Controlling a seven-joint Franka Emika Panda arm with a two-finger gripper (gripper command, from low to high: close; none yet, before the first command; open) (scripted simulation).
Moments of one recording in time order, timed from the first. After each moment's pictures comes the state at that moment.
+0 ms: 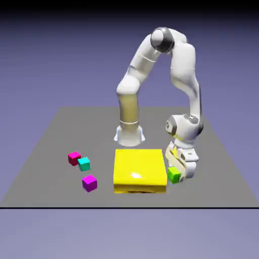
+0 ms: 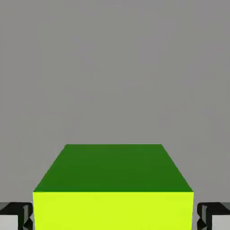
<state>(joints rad) 1.37 0.49 -0.64 -2.56 0.47 2.86 -0.82</state>
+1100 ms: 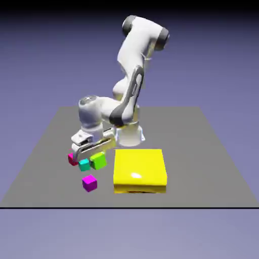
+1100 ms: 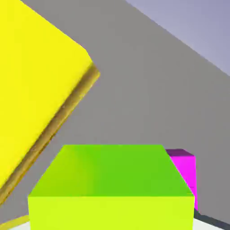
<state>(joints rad) 1.10 0.38 -1.52 -2.62 0.62 2.47 -0.72</state>
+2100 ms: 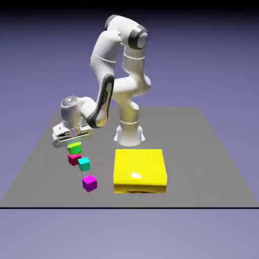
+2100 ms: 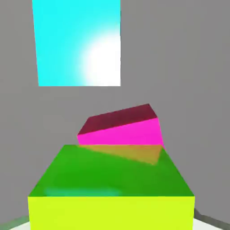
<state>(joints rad) 0.42 0.23 -1.19 -2.80 0.10 2.81 -0.57</state>
